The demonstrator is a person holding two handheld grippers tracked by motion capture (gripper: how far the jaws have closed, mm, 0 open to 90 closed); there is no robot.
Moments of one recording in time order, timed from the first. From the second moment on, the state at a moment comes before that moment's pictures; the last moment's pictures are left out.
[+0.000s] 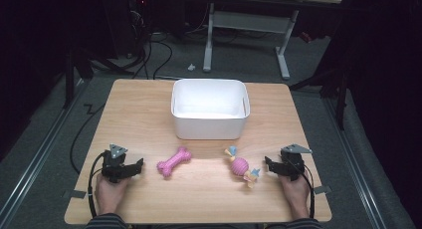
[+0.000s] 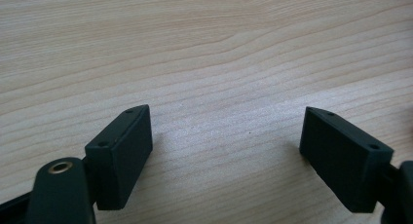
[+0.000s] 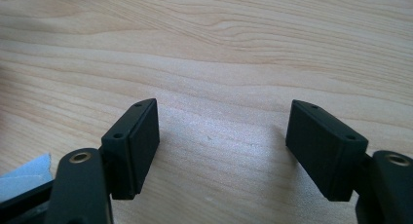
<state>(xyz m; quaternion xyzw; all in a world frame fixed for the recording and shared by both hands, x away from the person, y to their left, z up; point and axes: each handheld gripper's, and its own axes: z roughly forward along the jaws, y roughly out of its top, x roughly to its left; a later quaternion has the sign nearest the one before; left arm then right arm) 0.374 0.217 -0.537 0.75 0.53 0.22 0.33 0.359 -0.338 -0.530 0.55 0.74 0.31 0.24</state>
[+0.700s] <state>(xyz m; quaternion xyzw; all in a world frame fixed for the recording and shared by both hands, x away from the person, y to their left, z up) 0.374 0.218 -0.537 0.75 0.53 0.22 0.33 0.360 -0.338 -0.530 0.55 0.74 0.31 0.24</state>
